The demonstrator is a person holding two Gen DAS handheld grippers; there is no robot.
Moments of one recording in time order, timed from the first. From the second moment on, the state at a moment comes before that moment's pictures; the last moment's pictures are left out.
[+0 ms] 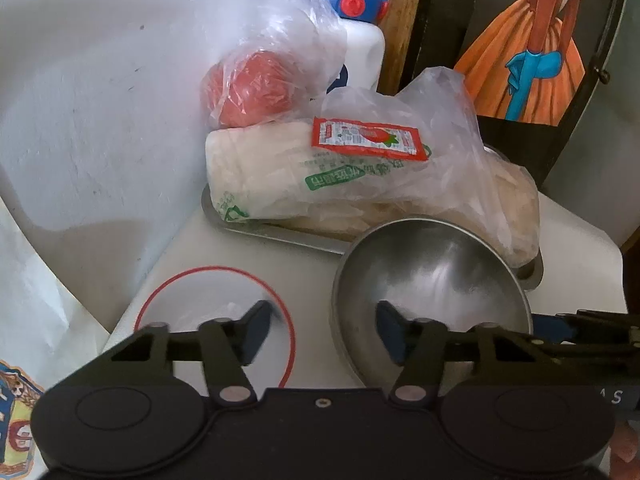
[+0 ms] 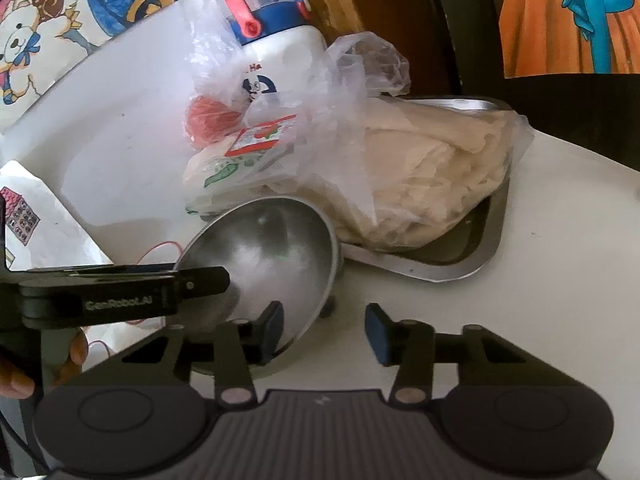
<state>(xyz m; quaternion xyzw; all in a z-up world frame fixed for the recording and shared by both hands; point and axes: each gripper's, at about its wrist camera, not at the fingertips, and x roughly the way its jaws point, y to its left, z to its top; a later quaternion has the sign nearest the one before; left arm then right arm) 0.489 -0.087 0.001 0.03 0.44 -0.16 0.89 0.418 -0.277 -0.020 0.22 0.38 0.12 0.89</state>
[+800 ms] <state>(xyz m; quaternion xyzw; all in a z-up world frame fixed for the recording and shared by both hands) 0.452 -0.121 0.009 0.09 0.40 -0.16 0.90 0.404 -0.291 -0.019 0.23 0.37 0.10 0.89</state>
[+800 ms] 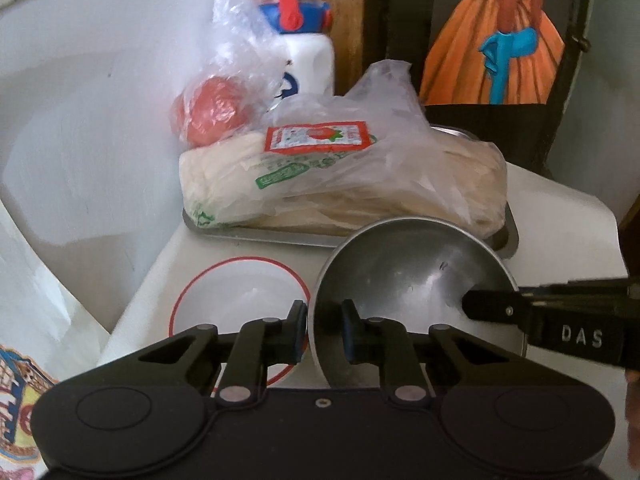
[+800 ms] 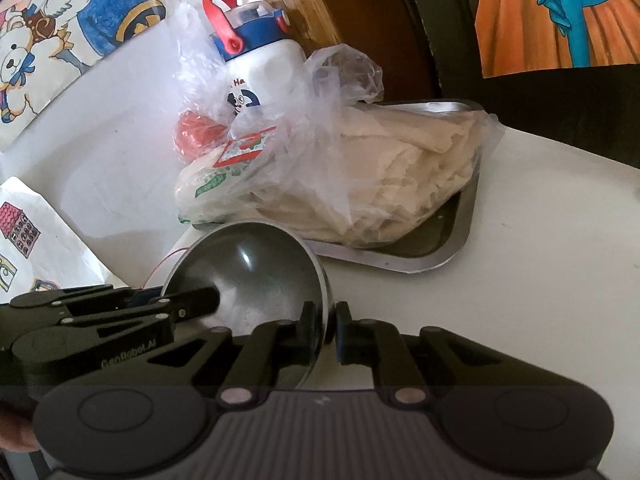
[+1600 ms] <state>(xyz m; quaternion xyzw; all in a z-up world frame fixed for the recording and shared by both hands) 0.405 -0.137 0.039 0.06 0.39 -0.19 0.90 0.330 -0.322 0.014 0.23 0.34 0.08 0.91</state>
